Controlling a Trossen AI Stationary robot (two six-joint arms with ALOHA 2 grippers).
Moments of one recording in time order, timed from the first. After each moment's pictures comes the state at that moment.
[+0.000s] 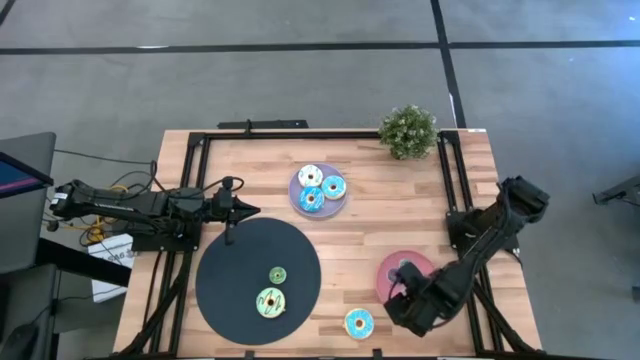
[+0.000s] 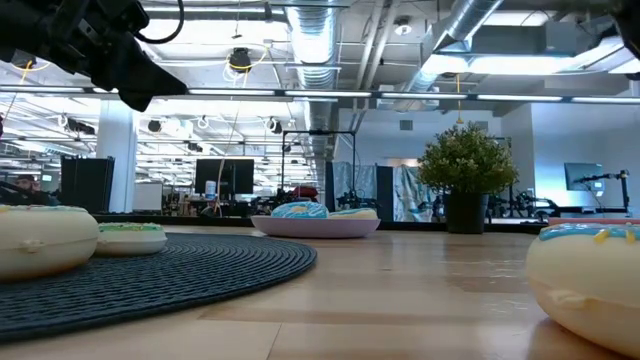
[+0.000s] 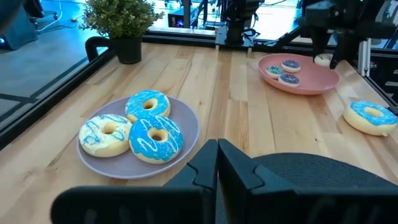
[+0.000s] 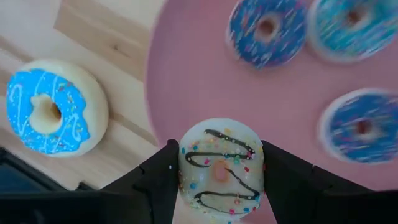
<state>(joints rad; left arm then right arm) -0.07 0.50 0.29 -0.05 -0.21 -0.10 0.83 1.66 1.10 -0.87 0.14 1.82</state>
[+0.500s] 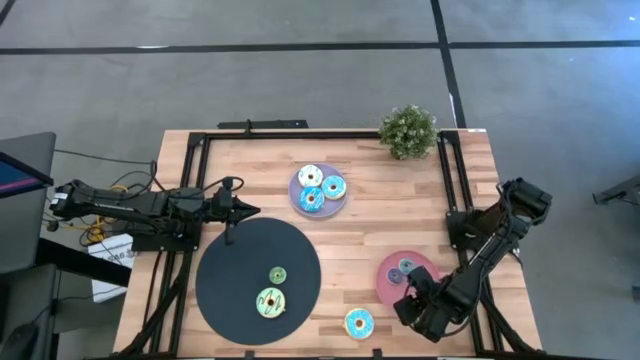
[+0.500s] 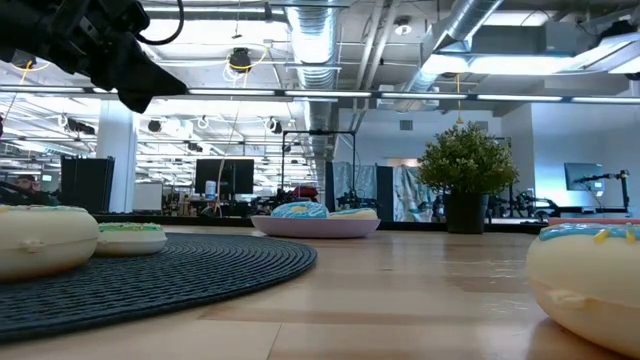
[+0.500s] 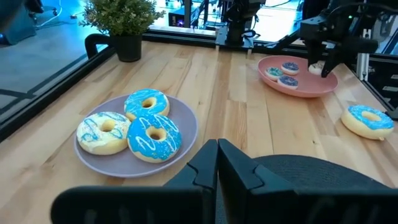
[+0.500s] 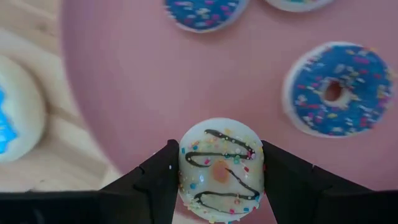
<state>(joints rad) -0.07 0.50 0.29 -0.05 -0.21 -0.13 0.93 1.66 0.98 -0.78 0.14 2.00</state>
